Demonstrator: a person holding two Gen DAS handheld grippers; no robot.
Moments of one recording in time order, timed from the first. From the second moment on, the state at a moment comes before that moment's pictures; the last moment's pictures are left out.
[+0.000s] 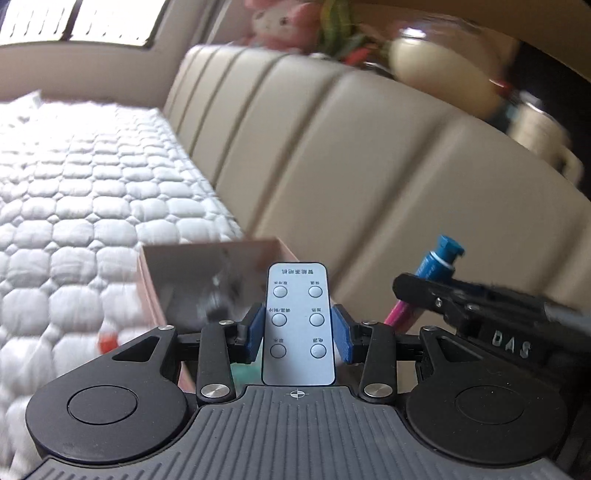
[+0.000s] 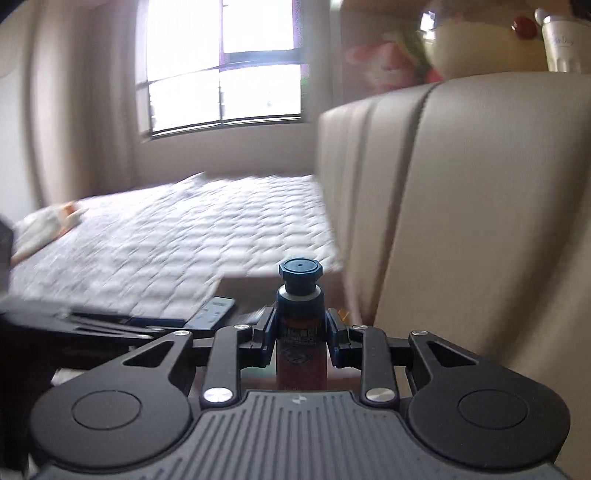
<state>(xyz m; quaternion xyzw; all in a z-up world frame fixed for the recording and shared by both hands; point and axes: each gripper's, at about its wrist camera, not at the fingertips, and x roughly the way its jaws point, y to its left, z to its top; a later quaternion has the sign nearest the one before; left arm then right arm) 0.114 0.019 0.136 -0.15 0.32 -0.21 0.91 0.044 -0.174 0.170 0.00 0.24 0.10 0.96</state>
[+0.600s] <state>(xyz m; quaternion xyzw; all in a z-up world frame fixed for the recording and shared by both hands) 0.143 0.127 0.055 -0.22 0.40 -0.05 0.89 0.009 -0.145 0.065 -0.08 0.28 0.12 0.95</state>
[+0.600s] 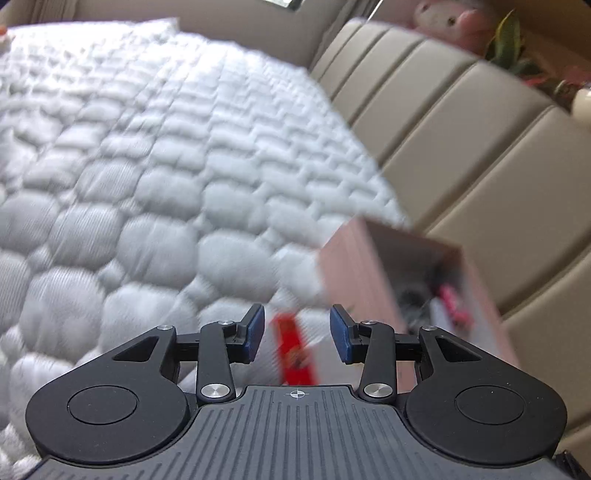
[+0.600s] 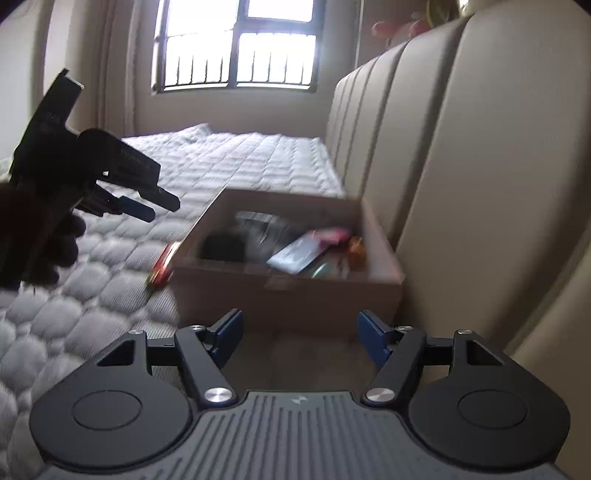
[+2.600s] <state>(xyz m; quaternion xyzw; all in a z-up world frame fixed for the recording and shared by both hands) 0.109 0.062 0.040 -0.07 0.43 -0.09 0.89 -0.019 -0.117 0.043 -0.10 0.32 0.19 0.92</state>
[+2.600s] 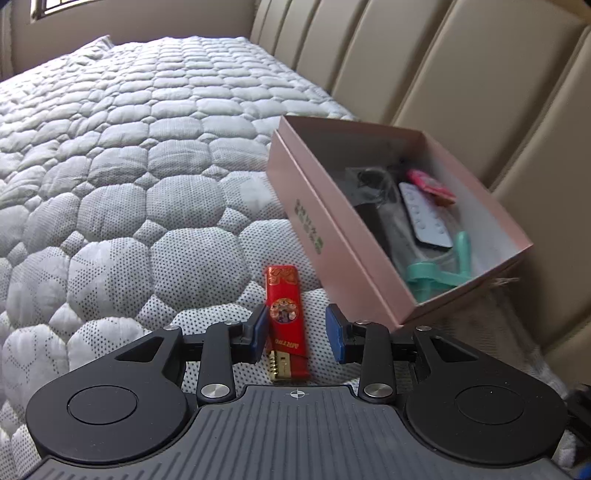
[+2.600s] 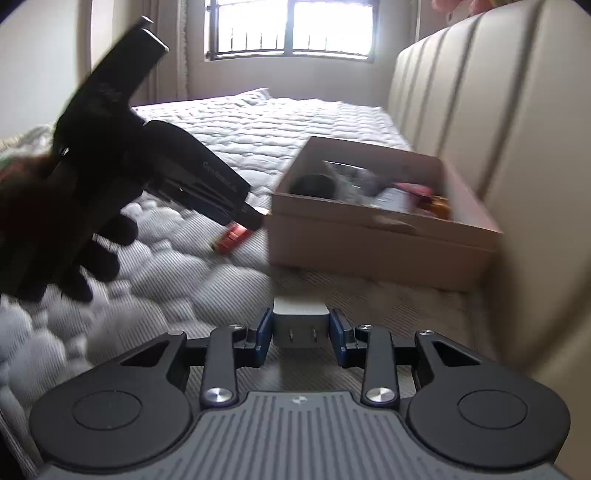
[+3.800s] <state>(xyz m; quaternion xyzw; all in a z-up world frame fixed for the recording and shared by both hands) -0.007 0.030 0.034 -0.03 0.45 -0.13 0.88 -0.040 -0.167 0.035 -0.05 0.33 0.15 0.93</state>
